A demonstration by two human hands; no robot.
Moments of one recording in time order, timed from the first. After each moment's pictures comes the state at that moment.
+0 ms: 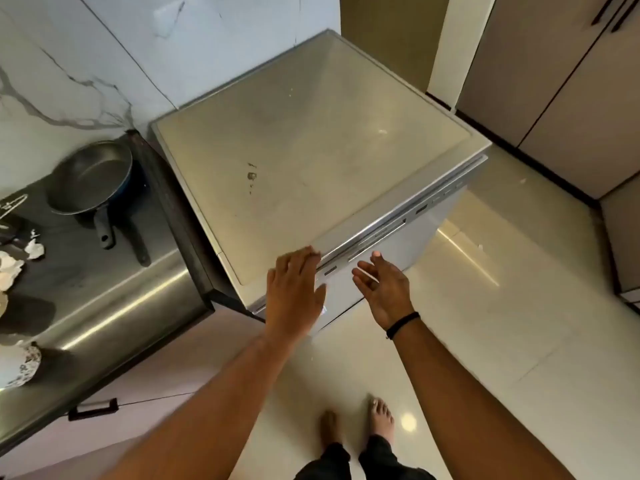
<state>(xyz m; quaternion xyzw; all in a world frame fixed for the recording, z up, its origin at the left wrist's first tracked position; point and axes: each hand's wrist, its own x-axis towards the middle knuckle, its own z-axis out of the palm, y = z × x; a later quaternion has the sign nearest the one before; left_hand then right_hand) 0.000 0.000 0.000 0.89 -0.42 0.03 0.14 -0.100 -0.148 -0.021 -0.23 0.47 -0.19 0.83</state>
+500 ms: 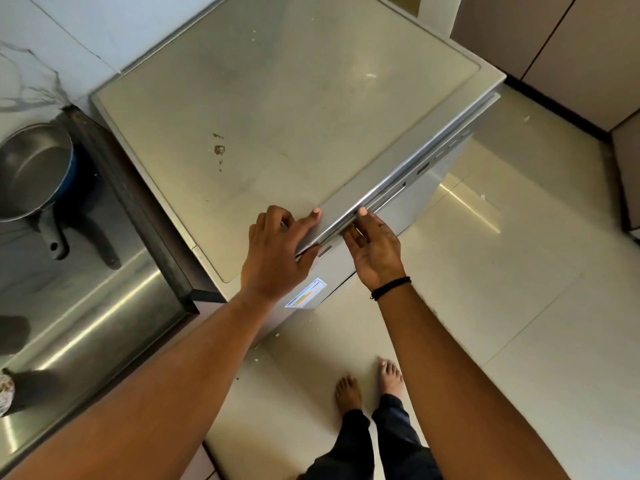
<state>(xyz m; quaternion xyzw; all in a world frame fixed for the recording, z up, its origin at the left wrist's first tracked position) 0.060 -0.020 -0.010 0.85 -0.50 0.04 0.15 -0.059 -0.162 -0.050 -0.13 0.39 -0.25 0.88</state>
